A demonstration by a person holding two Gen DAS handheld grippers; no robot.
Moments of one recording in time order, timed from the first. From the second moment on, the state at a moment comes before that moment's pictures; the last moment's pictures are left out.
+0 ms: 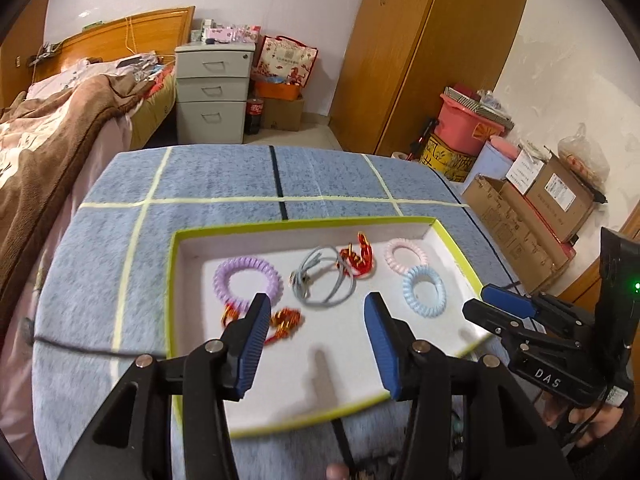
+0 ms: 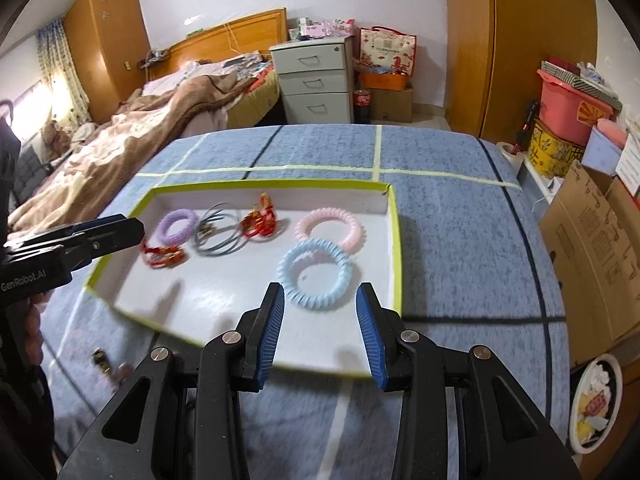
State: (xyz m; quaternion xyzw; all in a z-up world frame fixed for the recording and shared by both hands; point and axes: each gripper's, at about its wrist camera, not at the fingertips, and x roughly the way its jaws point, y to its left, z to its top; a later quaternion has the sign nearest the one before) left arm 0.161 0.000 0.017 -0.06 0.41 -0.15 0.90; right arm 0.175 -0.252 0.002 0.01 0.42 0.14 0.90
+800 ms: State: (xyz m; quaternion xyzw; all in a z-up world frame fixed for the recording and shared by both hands) left arm 0.052 0.053 -0.003 -0.10 0.39 -0.11 0.91; right arm 0.100 -0.223 -0.031 0.02 0.45 0.19 0.87
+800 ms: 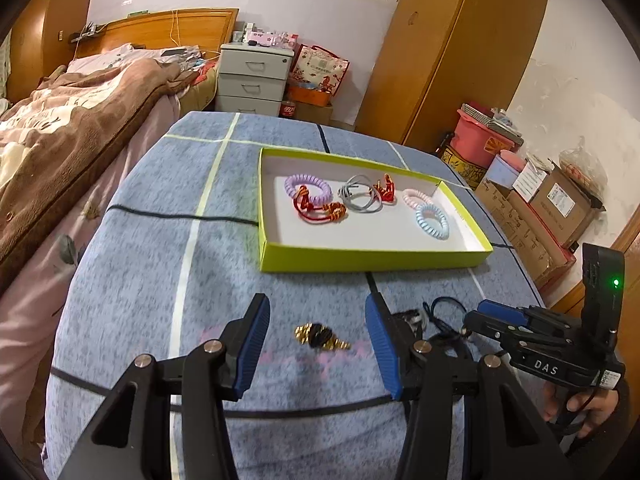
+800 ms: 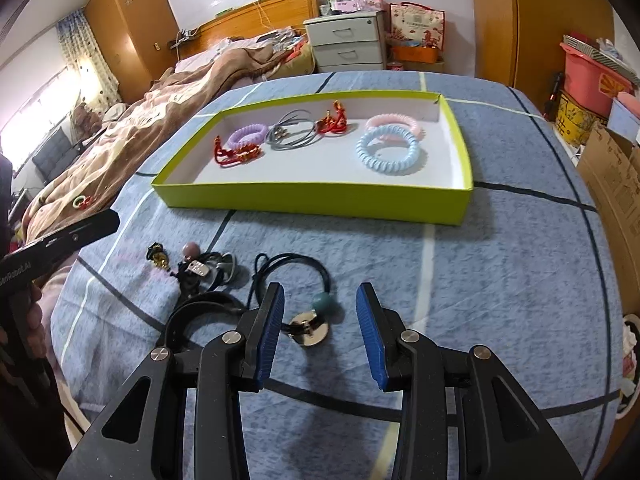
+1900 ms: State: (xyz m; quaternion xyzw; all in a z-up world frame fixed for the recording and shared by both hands) left arm 0.020 -0.012 -0.009 -0.03 0.41 -0.20 0.89; right arm 0.085 -0.255 -0.027 0.04 0.42 0.16 0.89
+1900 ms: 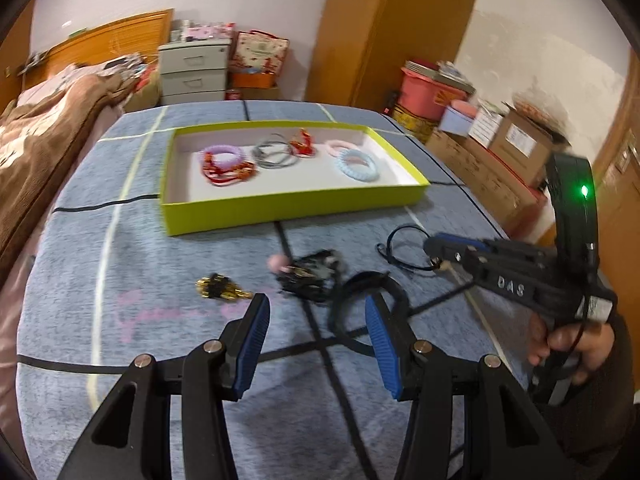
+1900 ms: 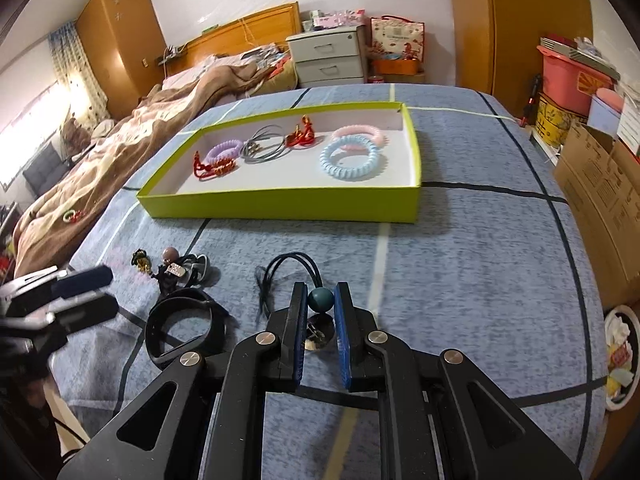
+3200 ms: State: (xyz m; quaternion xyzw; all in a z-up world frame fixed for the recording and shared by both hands) left arm 0.017 -0.067 -0.027 0.04 0.43 -0.26 0.87; right arm 0.072 -0.278 -0.022 0.07 0.41 0.16 0.89
